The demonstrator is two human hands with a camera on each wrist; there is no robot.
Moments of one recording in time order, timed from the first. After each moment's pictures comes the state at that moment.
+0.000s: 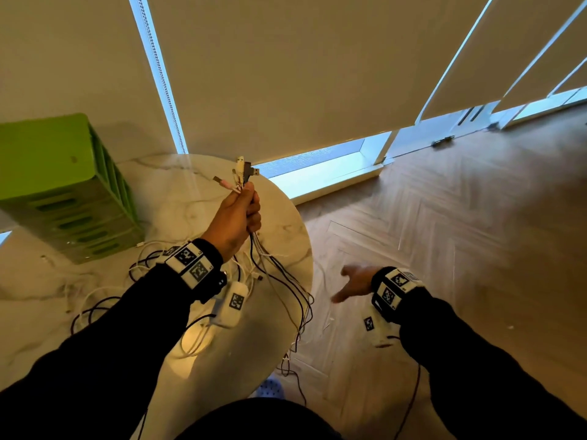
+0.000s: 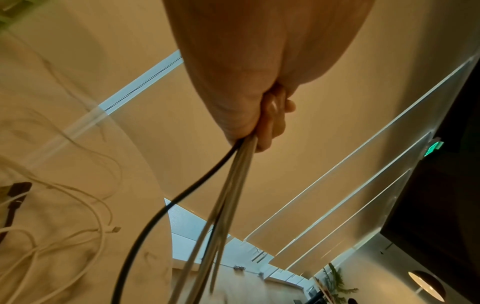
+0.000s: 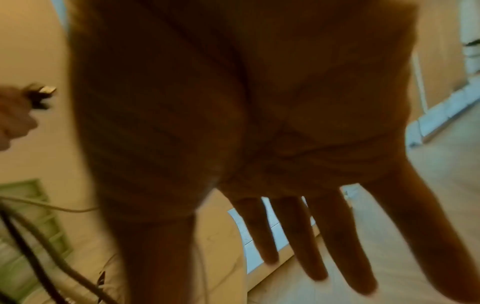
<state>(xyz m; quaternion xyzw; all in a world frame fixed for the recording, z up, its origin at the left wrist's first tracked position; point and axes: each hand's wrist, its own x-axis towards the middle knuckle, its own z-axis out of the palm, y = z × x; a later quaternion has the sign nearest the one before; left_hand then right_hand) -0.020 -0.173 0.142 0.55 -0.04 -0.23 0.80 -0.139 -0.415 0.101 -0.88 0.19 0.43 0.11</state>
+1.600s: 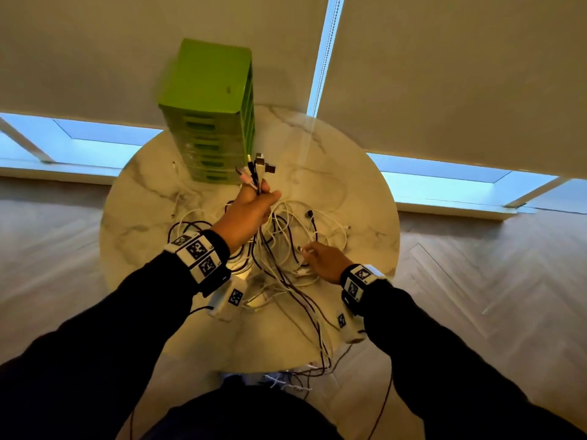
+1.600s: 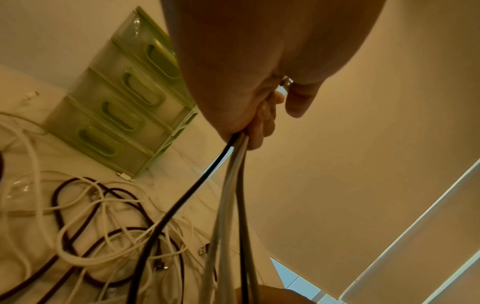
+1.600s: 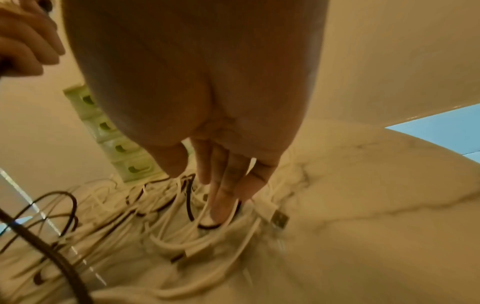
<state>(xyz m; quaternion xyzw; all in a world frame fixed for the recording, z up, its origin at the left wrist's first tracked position) -0.040 -0.039 0.101 0.68 0.12 -0.08 0.72 -0.022 -0.254 -0.021 -0.90 -0.12 0.34 0.25</state>
